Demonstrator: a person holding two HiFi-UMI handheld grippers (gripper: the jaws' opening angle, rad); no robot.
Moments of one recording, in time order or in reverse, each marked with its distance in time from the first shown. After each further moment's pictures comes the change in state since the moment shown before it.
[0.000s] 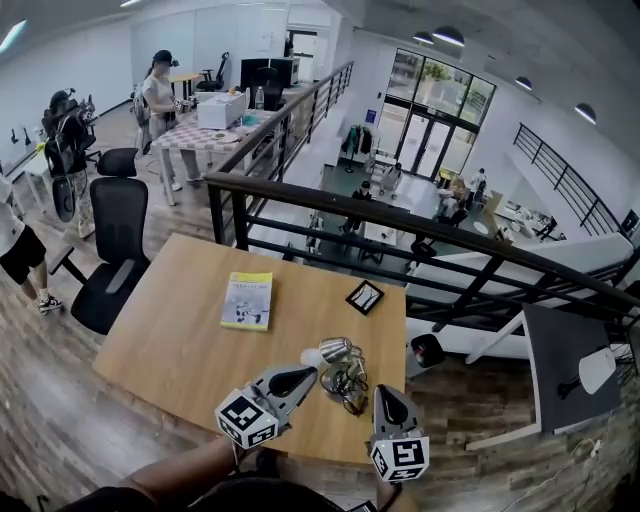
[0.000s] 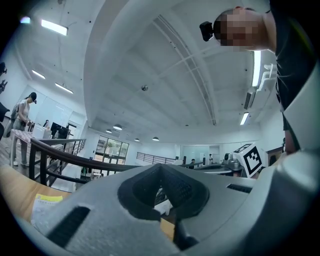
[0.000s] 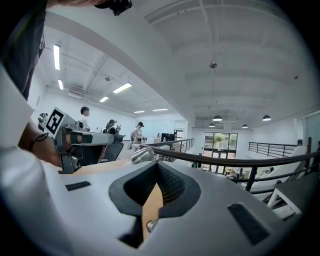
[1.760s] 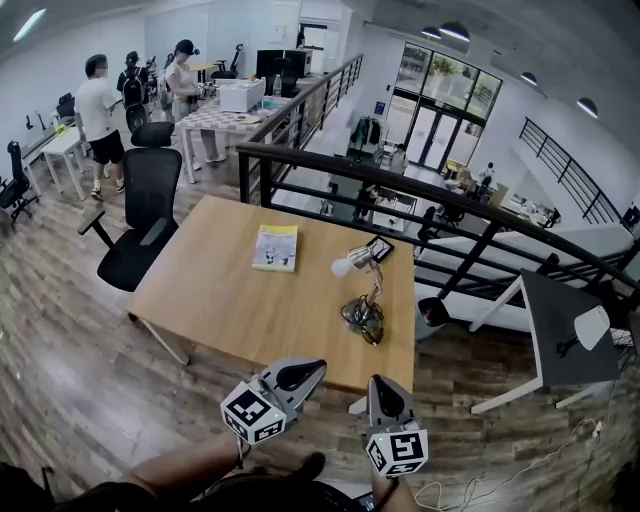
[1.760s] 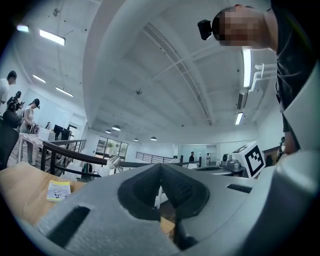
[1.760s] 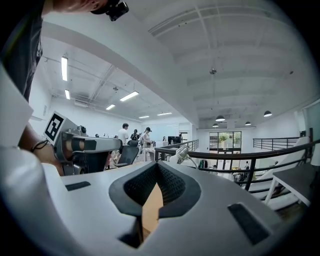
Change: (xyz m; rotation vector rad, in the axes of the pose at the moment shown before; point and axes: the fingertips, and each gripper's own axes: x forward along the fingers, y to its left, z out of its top) left arm -0.196 -0.206 0.004 0.016 0.001 0.000; right arm -0.224 0.173 -0.005 0.047 -0.045 0.055
